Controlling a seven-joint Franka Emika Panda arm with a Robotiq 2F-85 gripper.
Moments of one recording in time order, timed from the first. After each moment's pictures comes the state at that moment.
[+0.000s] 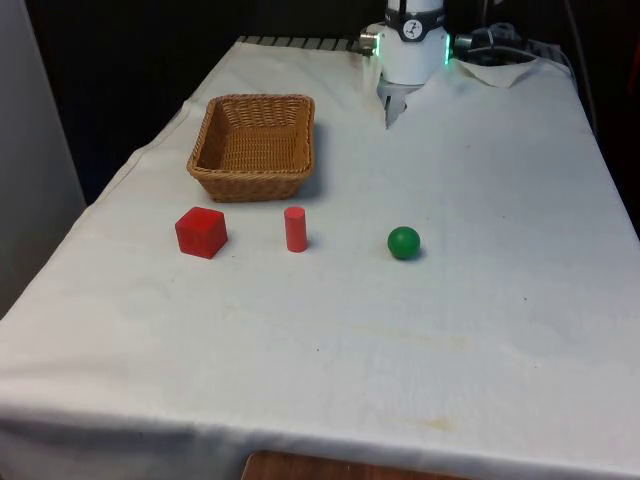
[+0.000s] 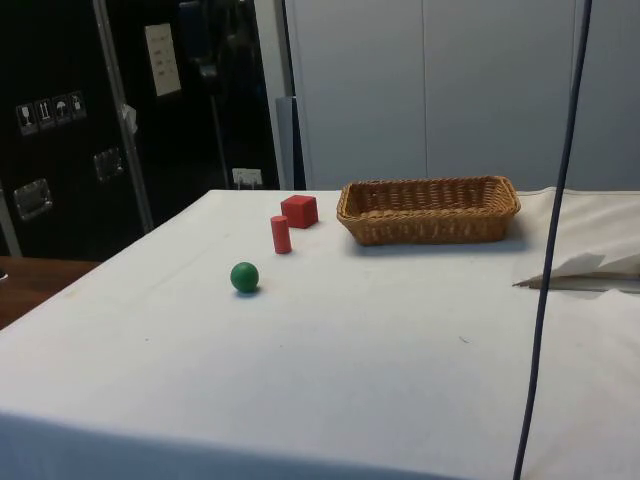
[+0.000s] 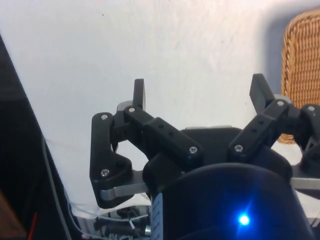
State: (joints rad) arm 0.60 0.16 -0.55 -1.84 0.05 1.95 0.01
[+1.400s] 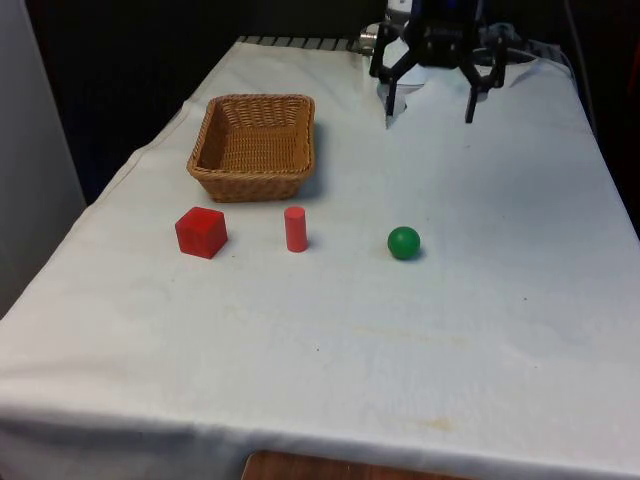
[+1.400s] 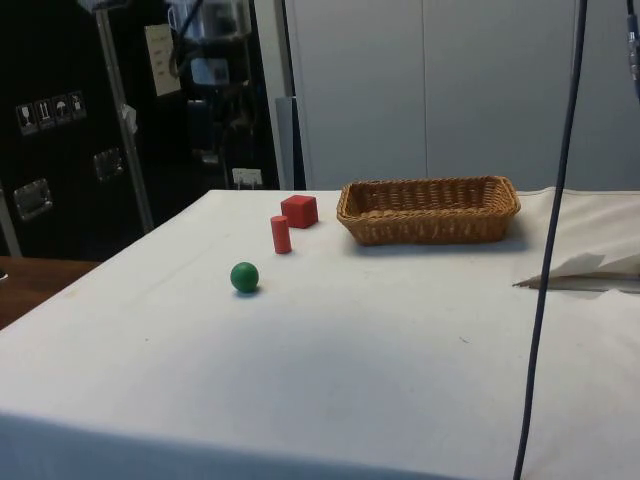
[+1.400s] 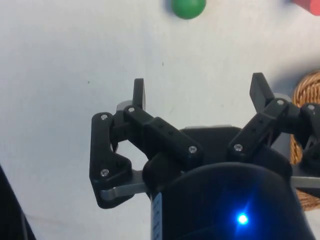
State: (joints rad) arm 0.58 0.27 -0.52 -2.01 0.06 2.33 0.01
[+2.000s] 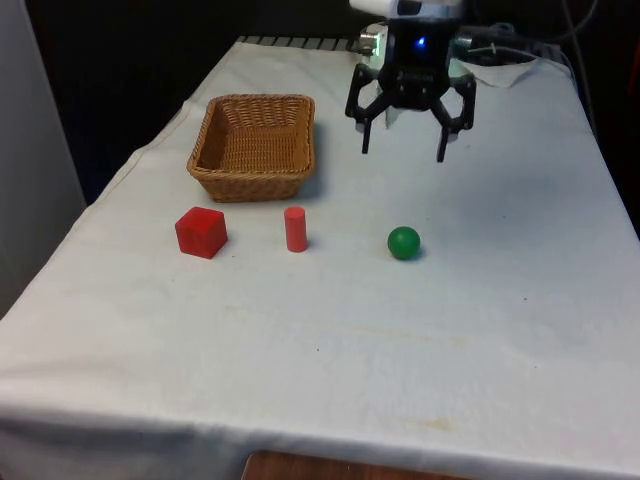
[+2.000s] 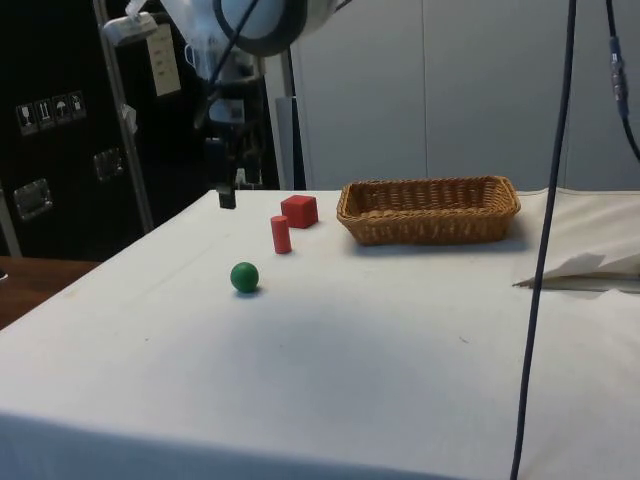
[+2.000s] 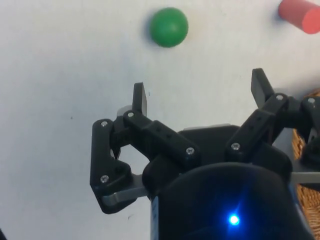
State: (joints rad) arm 0.54 0.35 -0.52 -2.07 0.11 2.52 -0.08
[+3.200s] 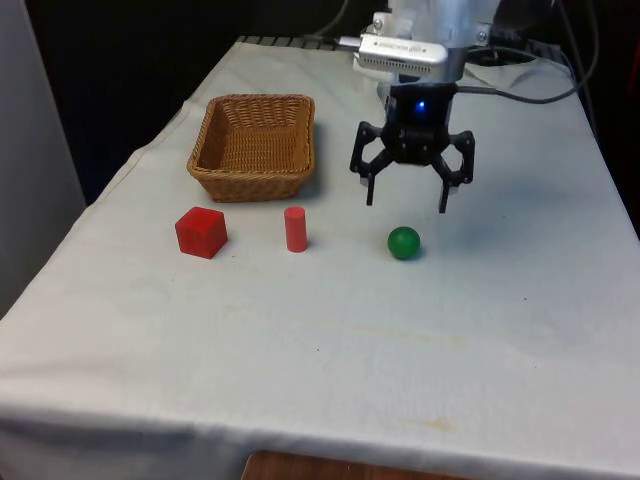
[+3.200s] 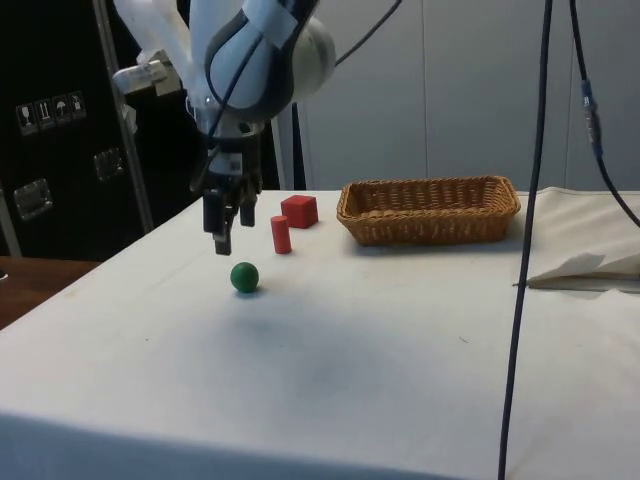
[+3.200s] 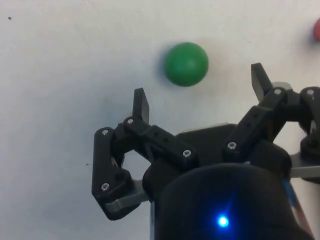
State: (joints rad) arm 0.53 0.51 -0.49 -2.04 0.28 2.65 -0.19
